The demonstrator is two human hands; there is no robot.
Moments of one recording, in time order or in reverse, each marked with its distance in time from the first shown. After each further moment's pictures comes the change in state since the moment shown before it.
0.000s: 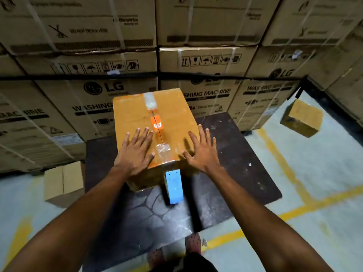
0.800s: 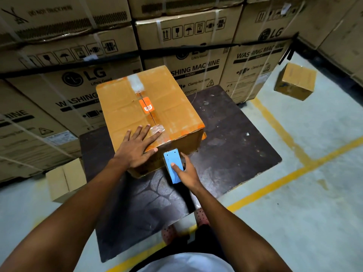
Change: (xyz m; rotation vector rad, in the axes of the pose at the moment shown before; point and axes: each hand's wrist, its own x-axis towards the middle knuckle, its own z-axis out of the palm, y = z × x) left_hand 0.000 -0.003 0.029 0.020 -0.190 0.202; right_hand -0.098 -0.045 0.127 1.094 -0.159 0.530
